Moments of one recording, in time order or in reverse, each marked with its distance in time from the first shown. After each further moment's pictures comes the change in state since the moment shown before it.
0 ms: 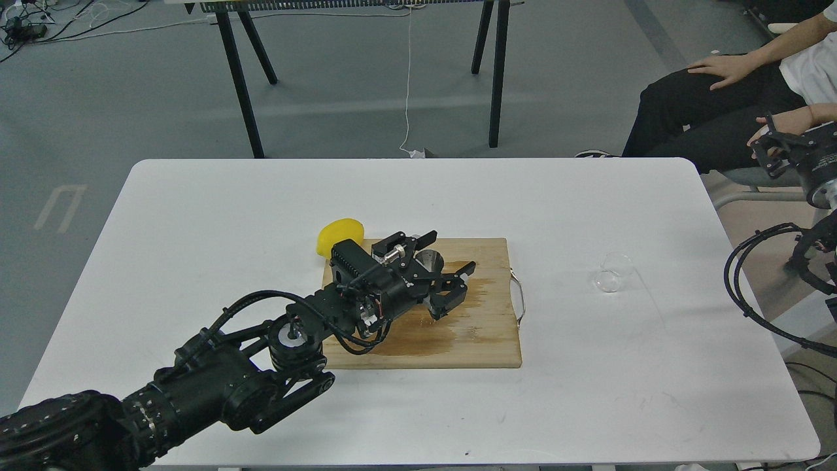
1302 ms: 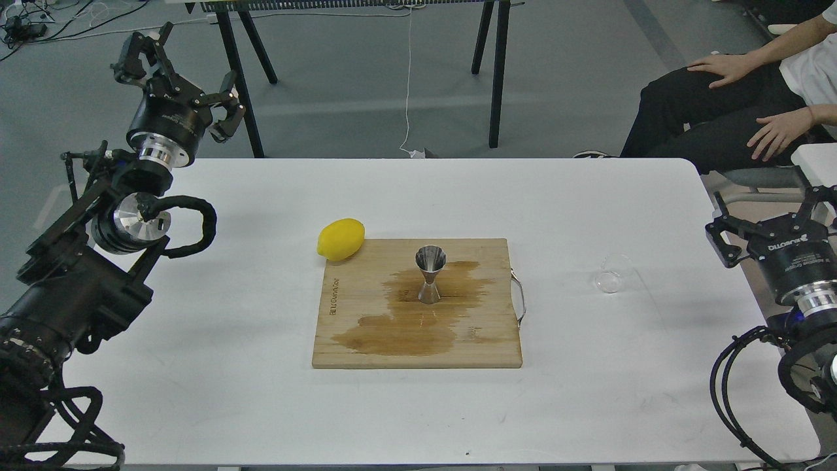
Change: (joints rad) left arm -0.146 0.219 -0.501 0.235 -2.220 -0.604 -0.186; right arm -0.695 -0.010 0.116 0.800 0.260 -0.063 -0.012
